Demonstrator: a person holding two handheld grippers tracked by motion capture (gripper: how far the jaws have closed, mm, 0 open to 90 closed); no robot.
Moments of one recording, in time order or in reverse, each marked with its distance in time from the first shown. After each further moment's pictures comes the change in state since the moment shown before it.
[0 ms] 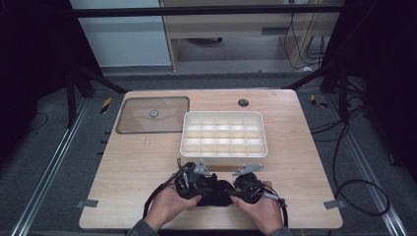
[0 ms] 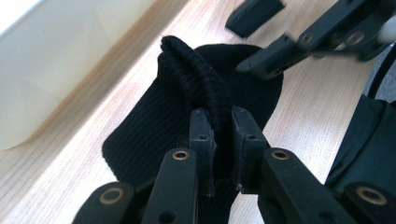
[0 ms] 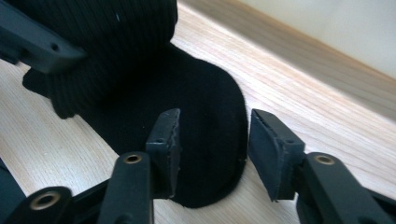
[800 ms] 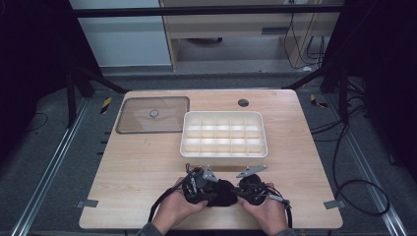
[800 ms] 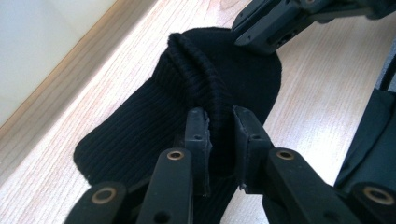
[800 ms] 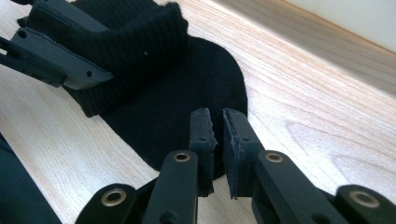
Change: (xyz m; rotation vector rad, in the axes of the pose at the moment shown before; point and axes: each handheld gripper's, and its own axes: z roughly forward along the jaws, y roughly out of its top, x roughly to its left) left arm -0.010 0.001 0.019 0.028 0.002 0.017; right arm -0.006 -0.009 -0.002 0.040 0.030 -0.002
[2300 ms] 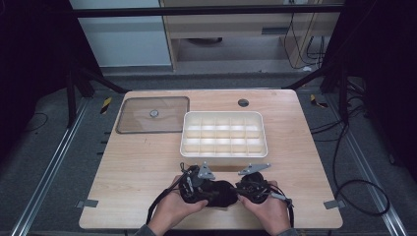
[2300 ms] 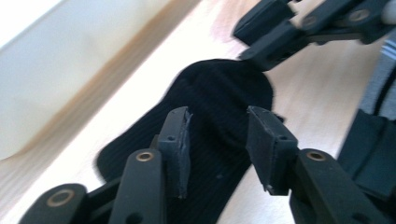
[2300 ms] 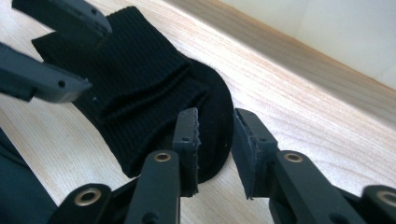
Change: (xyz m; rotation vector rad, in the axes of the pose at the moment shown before) left arm -0.001 -0.001 -0.021 -0.090 0.061 -0.031; right arm 0.001 0.007 -0.015 -0.044 -0.025 0.001
